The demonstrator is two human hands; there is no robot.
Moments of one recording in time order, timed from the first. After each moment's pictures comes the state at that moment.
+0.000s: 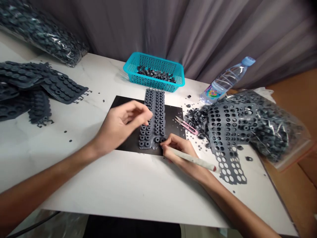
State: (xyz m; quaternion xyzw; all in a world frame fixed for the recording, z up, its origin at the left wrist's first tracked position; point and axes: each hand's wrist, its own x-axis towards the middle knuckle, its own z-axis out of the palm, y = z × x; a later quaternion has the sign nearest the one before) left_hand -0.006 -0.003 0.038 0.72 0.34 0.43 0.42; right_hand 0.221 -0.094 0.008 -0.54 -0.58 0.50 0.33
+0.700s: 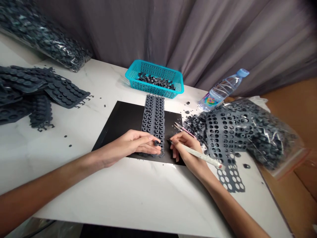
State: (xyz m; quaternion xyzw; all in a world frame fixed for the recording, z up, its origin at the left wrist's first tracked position) left_hand -0.009 -0.010 0.014 0.49 0.33 0.17 0.79; right_hand 0.239 -0.075 -0.003 -0.58 -0.51 0.46 0.44
